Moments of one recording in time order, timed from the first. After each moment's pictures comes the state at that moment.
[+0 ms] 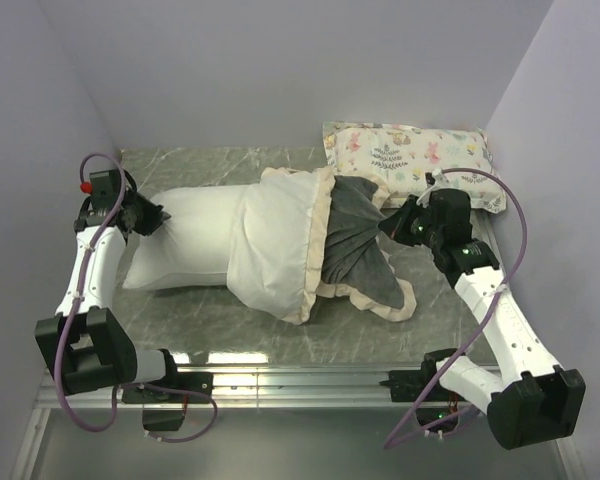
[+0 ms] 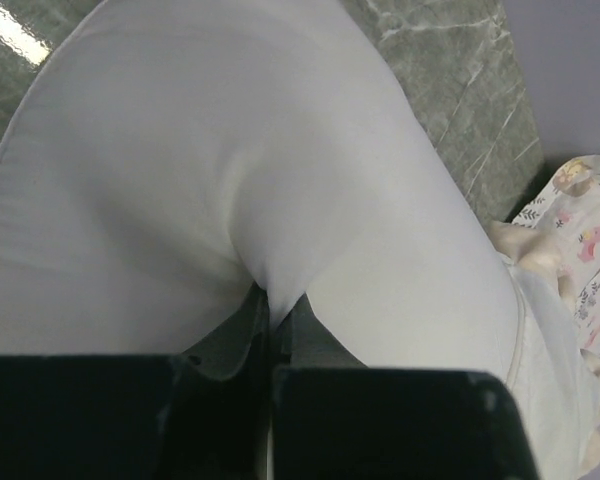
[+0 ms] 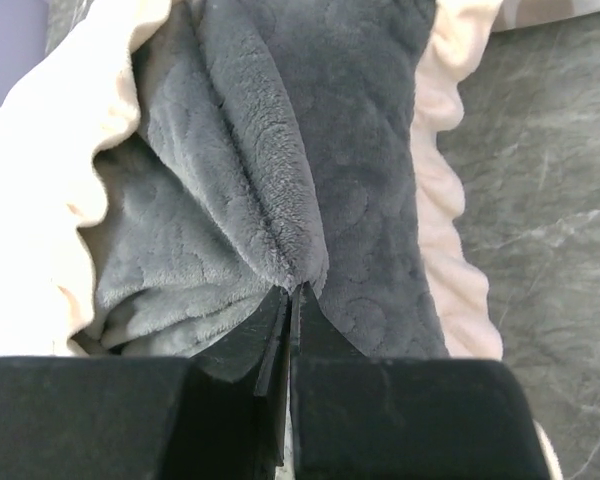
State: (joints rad) left arm 0.22 1.32 1.12 -0.57 0.14 -0.82; right arm 0.15 1.03 0.90 -0.39 -0.24 0.52
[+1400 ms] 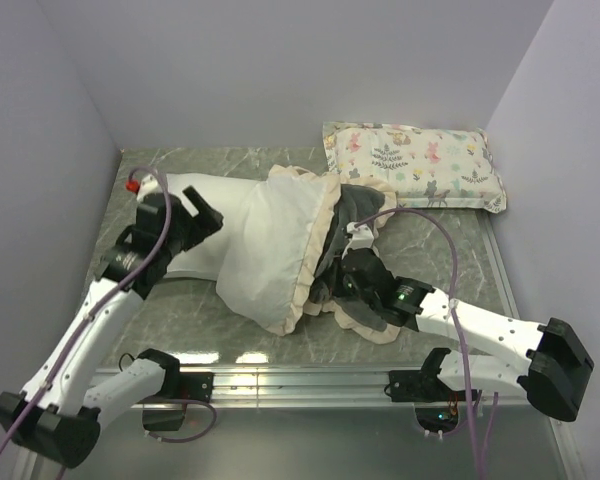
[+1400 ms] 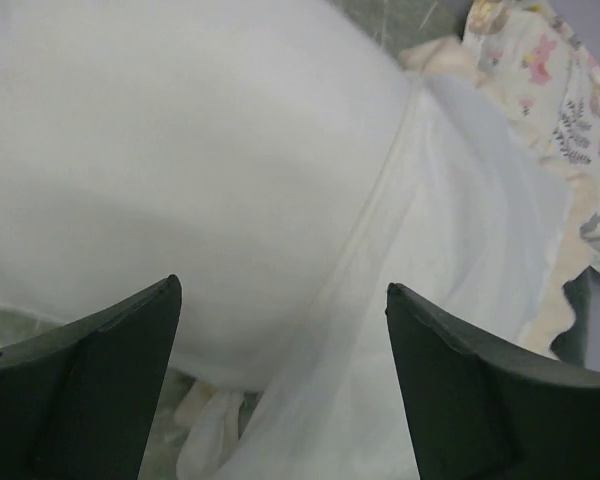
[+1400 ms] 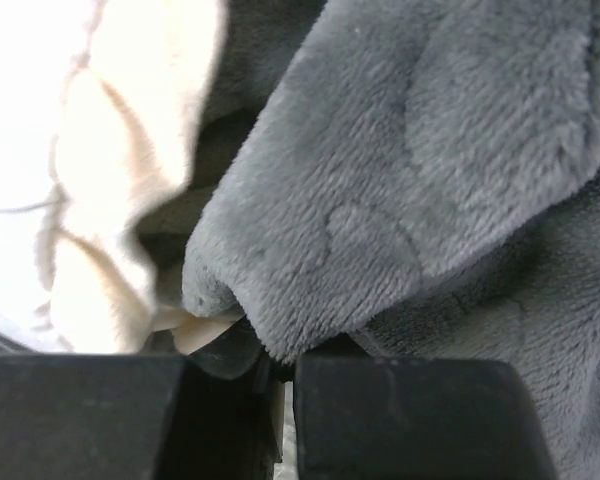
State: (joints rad) left arm -0.32 0.99 1.08 -0.61 -0.21 -0.75; right arm 0.91 1.09 0.65 -0.16 0.31 0.65
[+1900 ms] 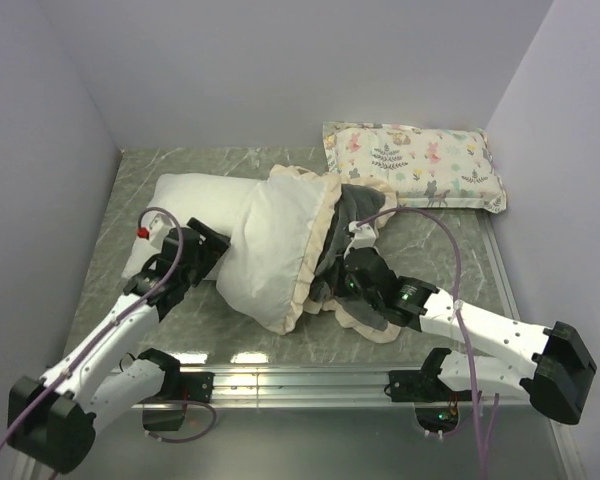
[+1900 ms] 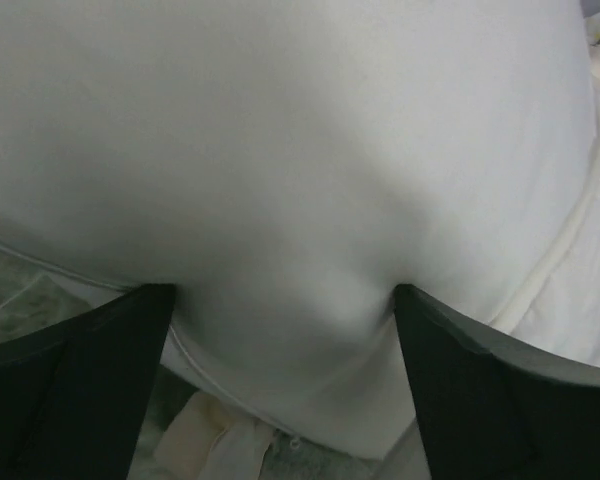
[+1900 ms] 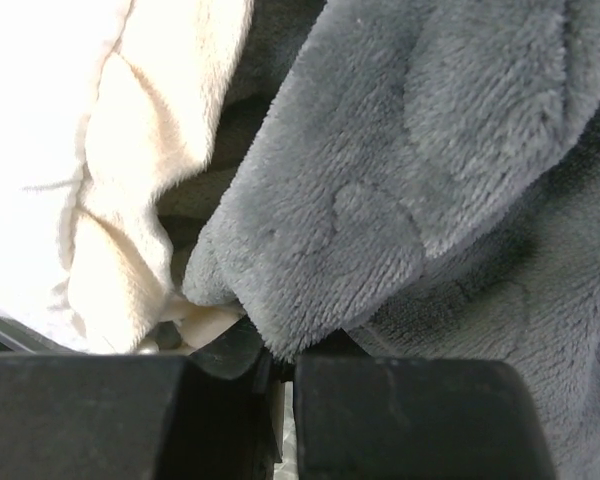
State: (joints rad) left arm -0.40 0.88 0.63 -0.38 -0.30 -1.14; right arm 0.91 1.07 0.67 -0.20 0.30 0.64
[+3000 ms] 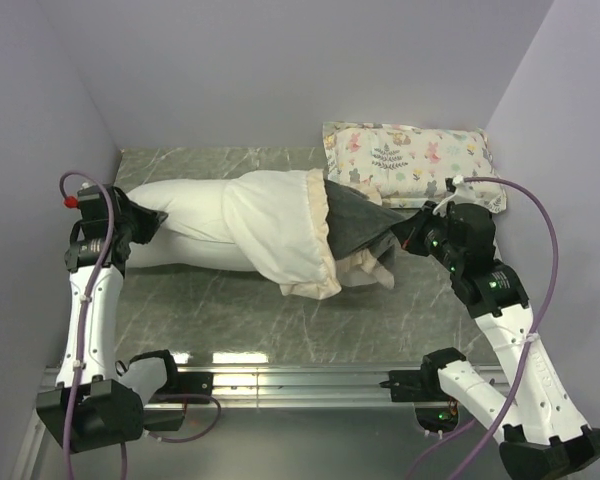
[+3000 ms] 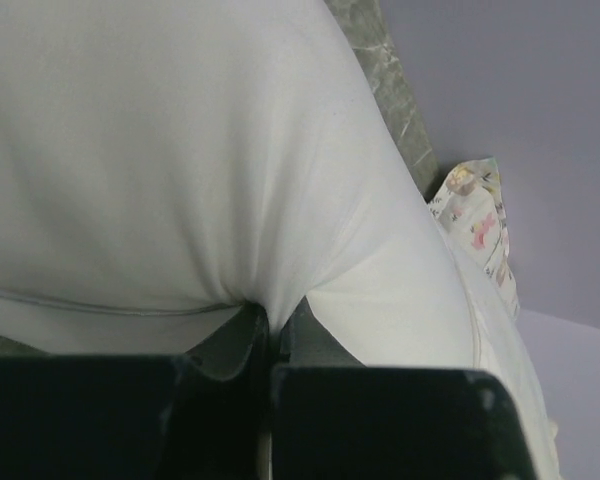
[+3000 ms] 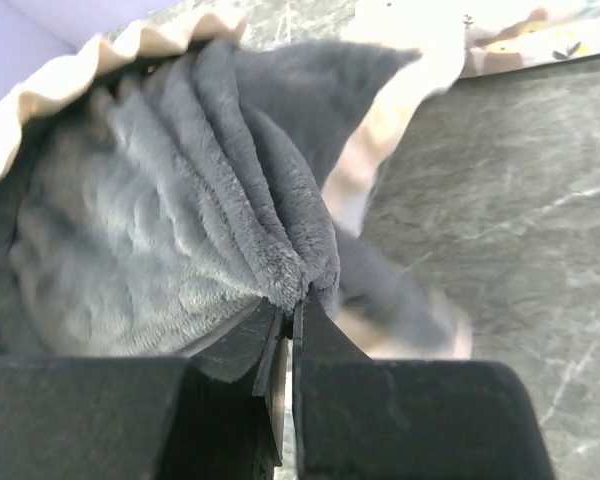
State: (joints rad) left arm 0.20 1.03 1.02 -0.57 0.13 -0.96; right arm 0.26 0.80 0.99 -0.58 -0.06 0.52
